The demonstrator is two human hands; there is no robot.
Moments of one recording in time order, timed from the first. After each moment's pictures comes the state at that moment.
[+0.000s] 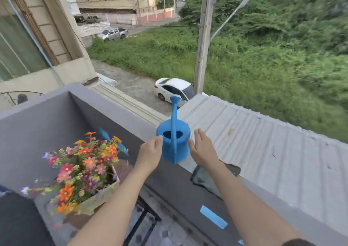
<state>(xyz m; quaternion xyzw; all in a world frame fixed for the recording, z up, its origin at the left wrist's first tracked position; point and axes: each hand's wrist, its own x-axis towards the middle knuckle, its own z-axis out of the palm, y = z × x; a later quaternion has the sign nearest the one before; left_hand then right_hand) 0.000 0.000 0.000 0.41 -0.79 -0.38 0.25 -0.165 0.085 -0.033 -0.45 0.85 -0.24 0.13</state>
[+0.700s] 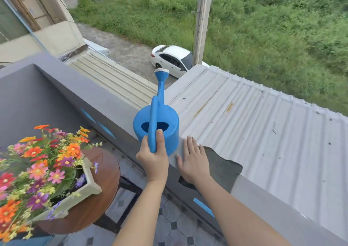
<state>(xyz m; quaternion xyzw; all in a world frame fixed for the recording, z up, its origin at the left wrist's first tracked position) -0.089 0.030 -0.058 0.47 -0.59 -0.38 0.54 -0.185 0.078 -0.148 -0.49 0.86 -0.07 0.13</state>
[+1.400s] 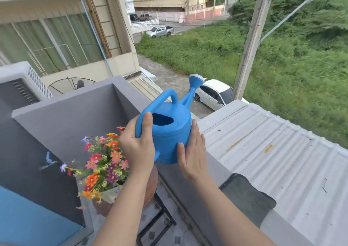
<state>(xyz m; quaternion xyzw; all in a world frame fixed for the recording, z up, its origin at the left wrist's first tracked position) 0.034 0.006 0.091 0.42 -0.55 -0.29 0.66 -0.083 0.028 -0.007 -0.56 0.68 -0.48 0.05</state>
